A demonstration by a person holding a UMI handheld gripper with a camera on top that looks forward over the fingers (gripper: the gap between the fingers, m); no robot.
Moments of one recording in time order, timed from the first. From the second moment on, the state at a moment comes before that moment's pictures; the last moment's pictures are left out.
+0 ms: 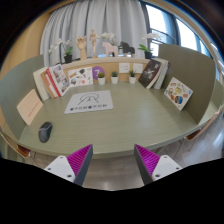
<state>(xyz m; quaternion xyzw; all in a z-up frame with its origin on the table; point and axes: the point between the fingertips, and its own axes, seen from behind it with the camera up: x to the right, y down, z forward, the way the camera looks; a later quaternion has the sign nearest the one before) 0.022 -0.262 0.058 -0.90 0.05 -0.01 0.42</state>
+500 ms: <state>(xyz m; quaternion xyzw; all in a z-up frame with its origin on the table) -0.250 -0.230 -0.009 -0.92 -0.11 0.09 0.36</state>
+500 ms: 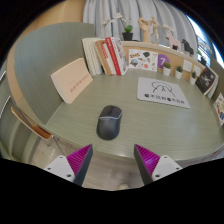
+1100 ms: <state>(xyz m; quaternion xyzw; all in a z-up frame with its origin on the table) -0.282 -0.136 -0.021 -0.94 -0.07 0.04 0.32</state>
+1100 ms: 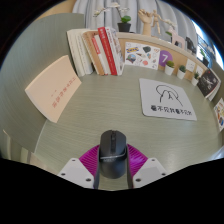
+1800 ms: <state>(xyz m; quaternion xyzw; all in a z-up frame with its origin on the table) -0.210 0.032 0.213 -0.87 -0.05 0.00 0.49</state>
